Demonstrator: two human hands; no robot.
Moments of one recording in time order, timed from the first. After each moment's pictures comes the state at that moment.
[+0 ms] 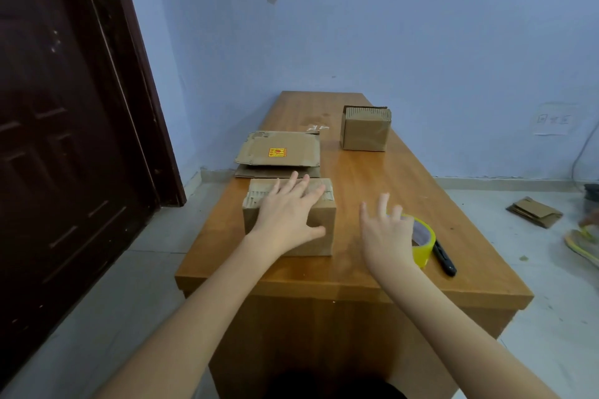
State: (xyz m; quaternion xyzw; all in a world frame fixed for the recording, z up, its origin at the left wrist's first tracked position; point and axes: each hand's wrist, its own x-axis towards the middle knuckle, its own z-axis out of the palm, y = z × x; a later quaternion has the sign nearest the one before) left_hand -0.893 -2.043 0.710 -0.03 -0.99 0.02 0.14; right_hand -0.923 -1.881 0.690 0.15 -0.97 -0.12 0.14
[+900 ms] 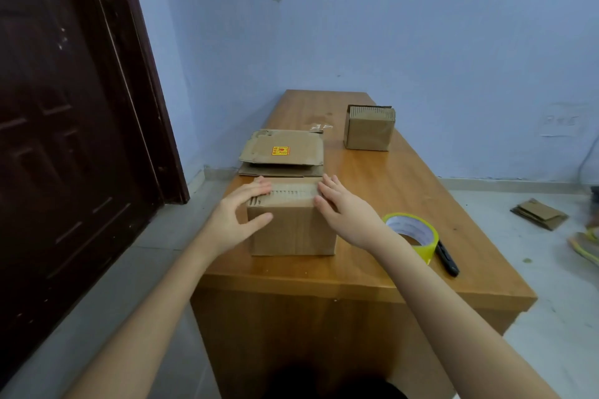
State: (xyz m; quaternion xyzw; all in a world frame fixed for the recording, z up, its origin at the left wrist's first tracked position) left_hand -0.857 -2.128 0.679 -0.07 -0.88 -0.40 0.24; right_hand -0.934 -1.912 0.714 0.34 -0.91 0.24 0.01
